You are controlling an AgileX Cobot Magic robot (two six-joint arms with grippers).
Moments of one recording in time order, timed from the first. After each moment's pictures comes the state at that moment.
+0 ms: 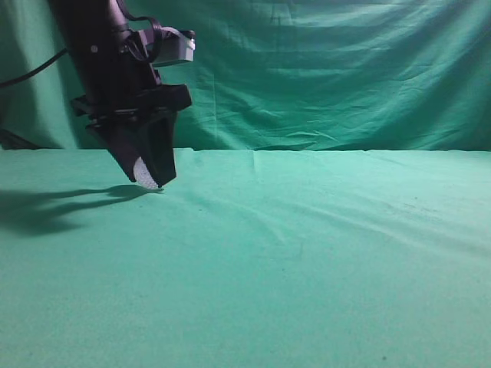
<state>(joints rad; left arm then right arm) -0.41 1.98 -1.34 -0.22 0.60 0.40 0.11 -0.01 0.03 0.11 0.39 -0.13</state>
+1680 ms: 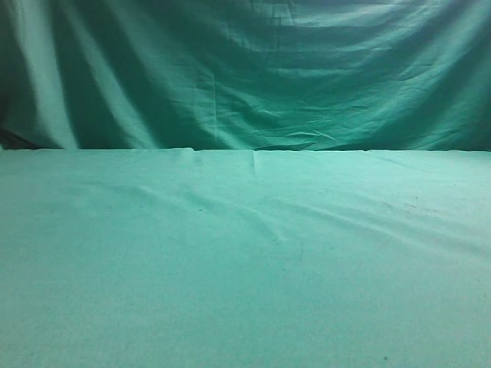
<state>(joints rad) 0.23 1.75 -1.12 -0.10 0.70 0.26 0.11 -0.01 0.03 0.11 0.39 -0.13</state>
